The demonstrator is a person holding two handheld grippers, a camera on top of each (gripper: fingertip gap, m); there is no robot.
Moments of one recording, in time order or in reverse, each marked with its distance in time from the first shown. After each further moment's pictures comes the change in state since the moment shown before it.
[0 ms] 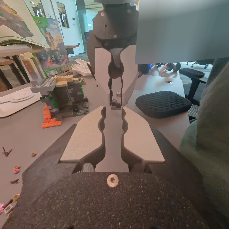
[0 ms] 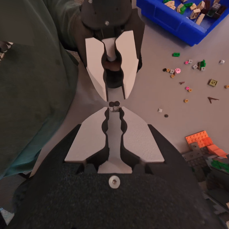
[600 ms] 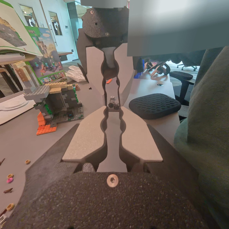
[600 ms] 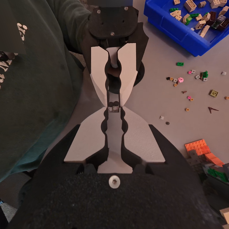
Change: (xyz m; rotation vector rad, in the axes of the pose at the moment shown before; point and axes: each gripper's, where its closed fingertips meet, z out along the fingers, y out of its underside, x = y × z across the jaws) left arm 0.013 -0.008 -0.006 0.043 0.059 0.018; right arm -0.009 -0.018 0.000 -0.014 -0.024 -0.032
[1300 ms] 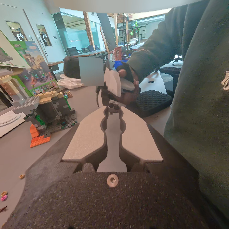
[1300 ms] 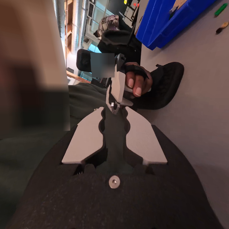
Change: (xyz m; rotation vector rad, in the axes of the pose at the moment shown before) left arm 0.022 0.000 0.001 0.024 0.081 0.101; right arm -0.025 -0.002 -0.002 0.687 -0.480 0.938
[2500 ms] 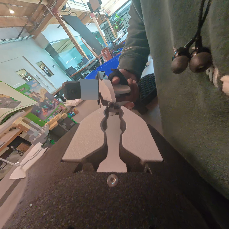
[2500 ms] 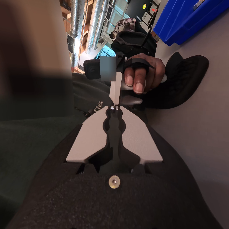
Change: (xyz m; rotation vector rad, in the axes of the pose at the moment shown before) left arm 0.031 0.005 0.000 -0.009 0.063 0.407; right arm -0.009 0.030 0.013 0.017 -0.114 -0.083
